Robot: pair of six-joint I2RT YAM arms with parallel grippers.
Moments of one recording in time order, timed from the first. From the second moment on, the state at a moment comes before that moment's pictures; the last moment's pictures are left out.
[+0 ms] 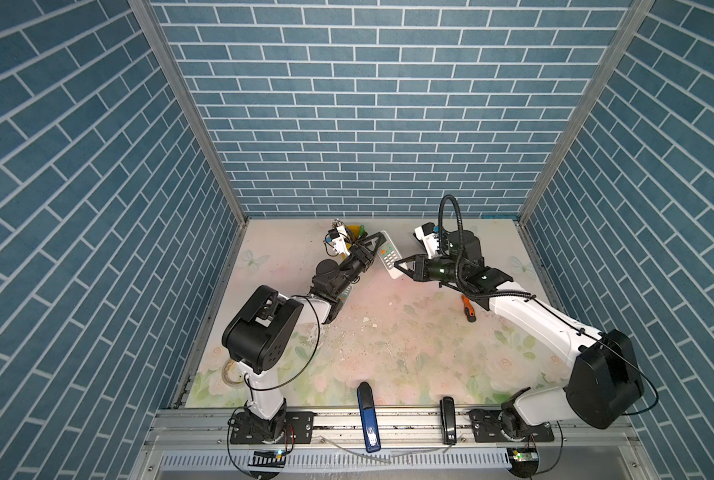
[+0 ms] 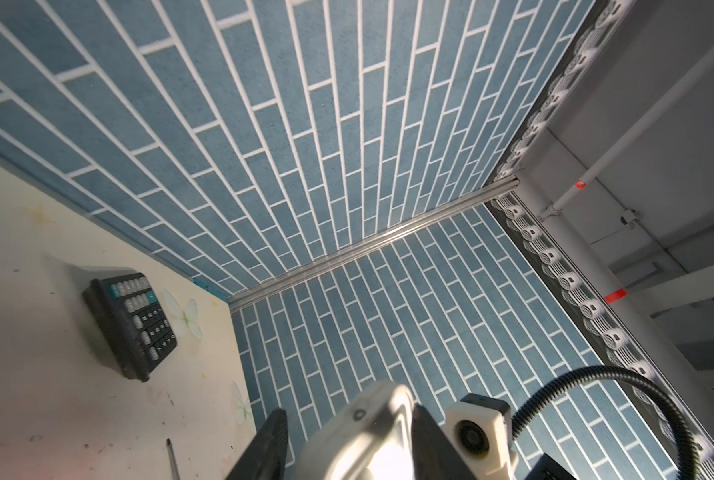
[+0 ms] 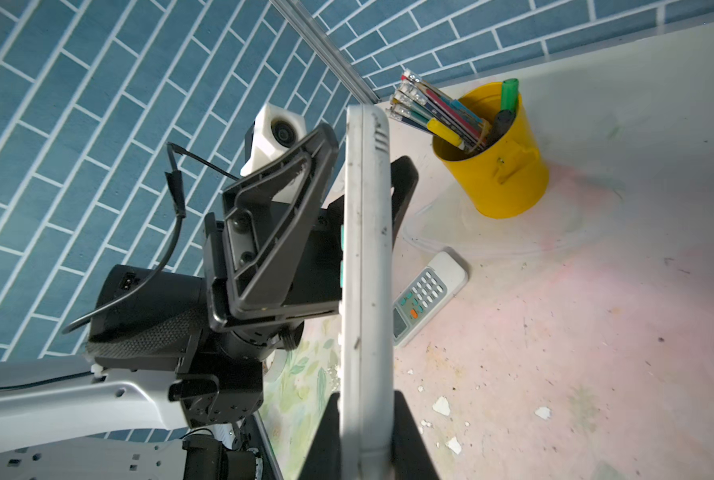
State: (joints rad) left arm -0.48 1.82 0.80 1.30 0.27 -1.34; right arm 0.57 1.42 1.08 -0.13 -0.54 0.52
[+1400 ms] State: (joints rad) left arm -0.42 1.57 1.25 -0.39 0.50 -1.00; right arm 1.00 1.55 1.27 -0.61 0.44 -0.24
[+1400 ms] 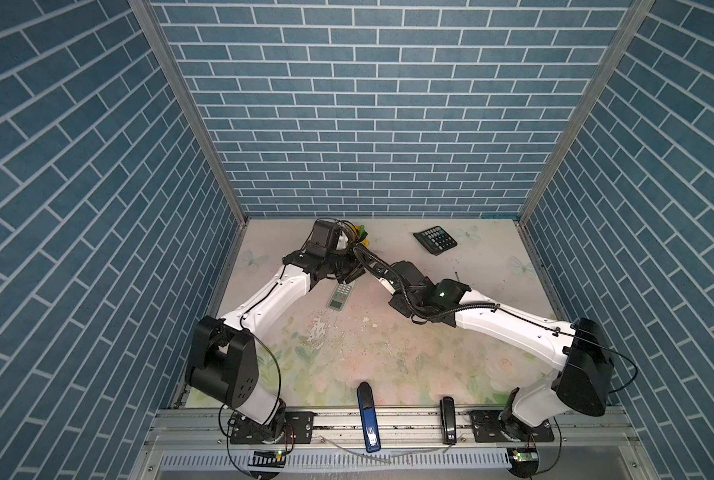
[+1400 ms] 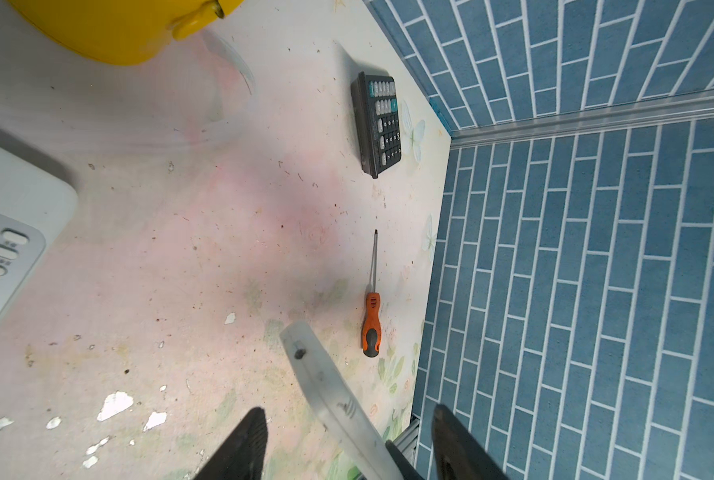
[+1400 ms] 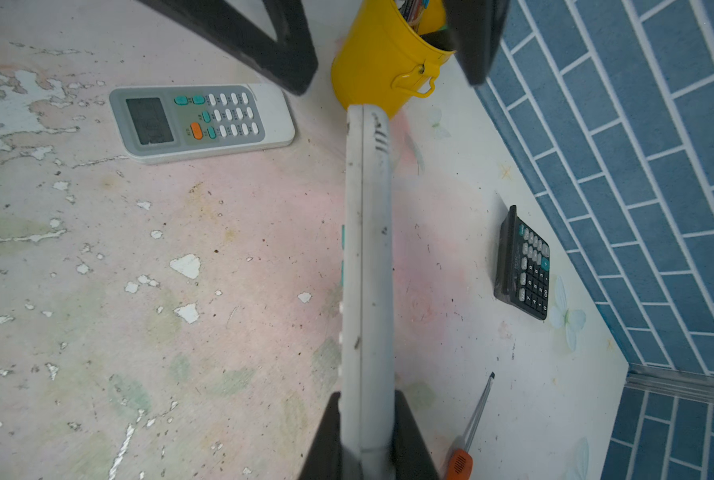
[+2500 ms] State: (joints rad) left arm -0.46 1.68 1.24 -0.27 0.52 -1.21; right arm 1.05 1.59 1.29 -0.58 0.55 -0.30
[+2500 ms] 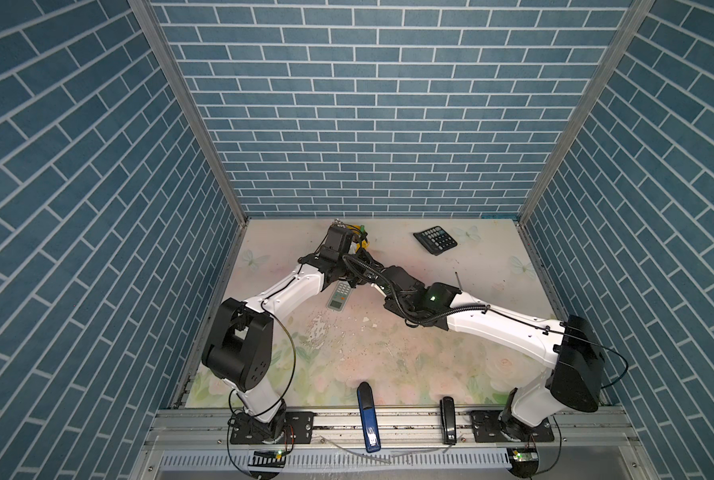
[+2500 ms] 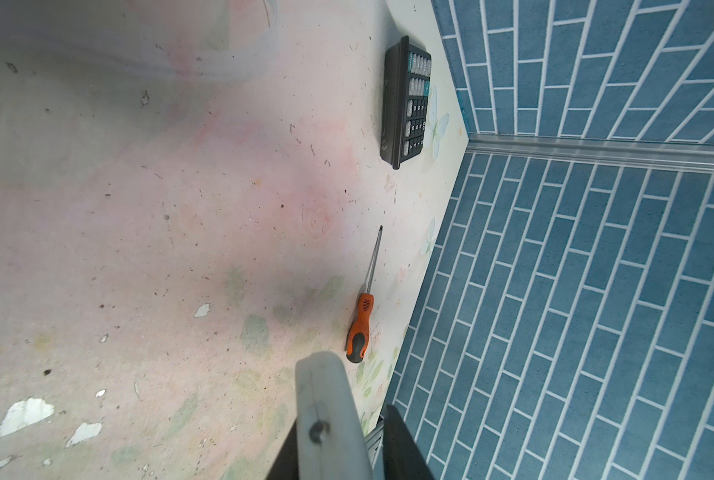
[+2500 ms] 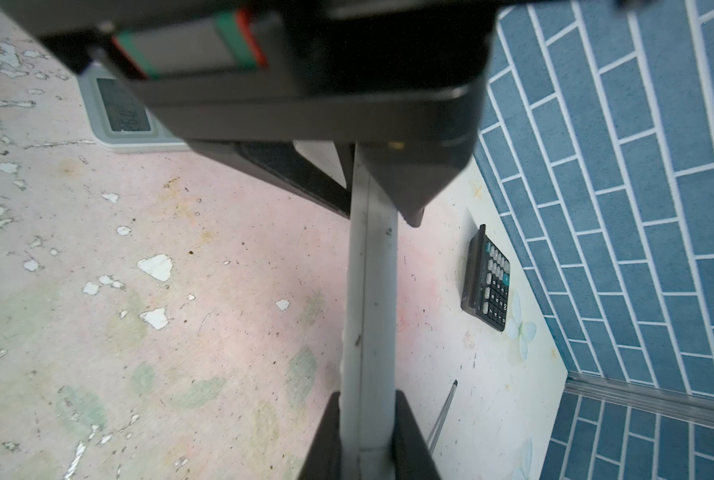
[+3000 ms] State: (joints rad) left arm -0.47 1.68 1.22 -0.16 0.54 -1.22; right arm 1.06 1.61 1.32 -0.57 0.55 -0.31
